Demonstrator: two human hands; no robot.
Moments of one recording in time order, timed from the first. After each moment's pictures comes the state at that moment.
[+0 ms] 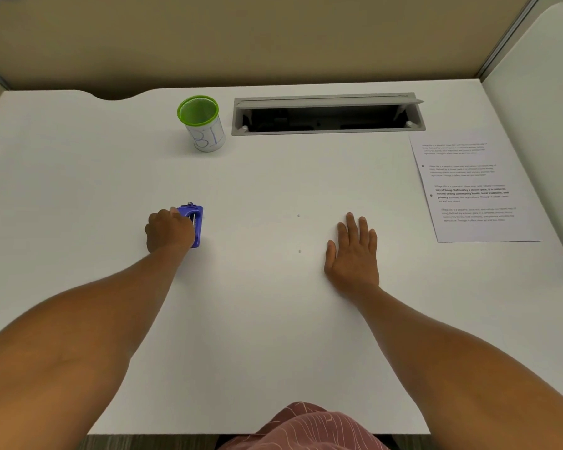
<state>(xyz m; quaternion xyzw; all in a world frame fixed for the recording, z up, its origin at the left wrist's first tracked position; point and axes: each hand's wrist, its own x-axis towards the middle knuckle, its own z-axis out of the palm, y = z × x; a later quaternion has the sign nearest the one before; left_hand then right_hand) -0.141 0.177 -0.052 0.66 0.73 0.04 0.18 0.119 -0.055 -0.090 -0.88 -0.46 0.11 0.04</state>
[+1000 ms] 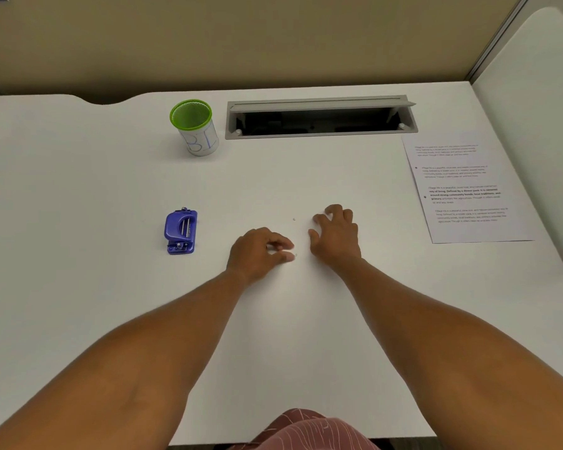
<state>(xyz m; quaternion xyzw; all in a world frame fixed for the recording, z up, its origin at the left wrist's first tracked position) -0.047 0.079 -0.057 0.81 0.42 0.07 0.41 0.130 -0.002 -0.069 -0.86 -0.47 0.14 0.13</state>
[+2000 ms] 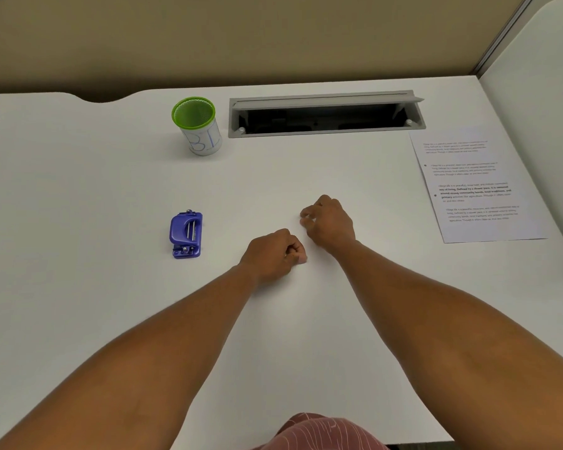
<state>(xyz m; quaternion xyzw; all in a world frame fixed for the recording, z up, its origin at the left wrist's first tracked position) -0.036 0.090 -0.059 0.86 0.36 -0.04 0.37 0.125 0.042 -0.060 -0.84 -0.46 0.21 0.19</state>
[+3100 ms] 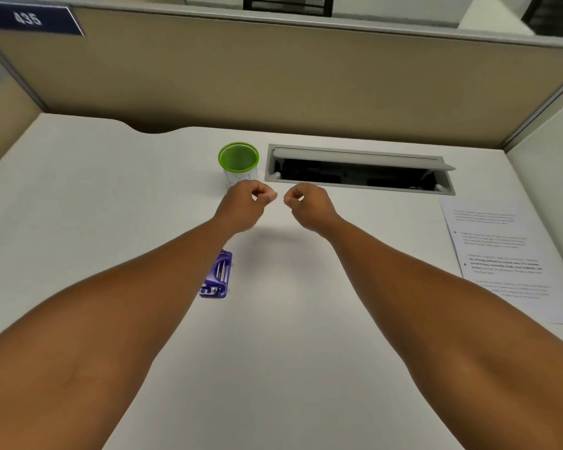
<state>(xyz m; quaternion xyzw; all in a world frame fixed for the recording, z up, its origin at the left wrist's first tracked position) -0.049 0.265 0.011 0.76 0.46 0.20 0.41 0.096 0.186 0.025 -0.77 -0.47 0.29 0.33</state>
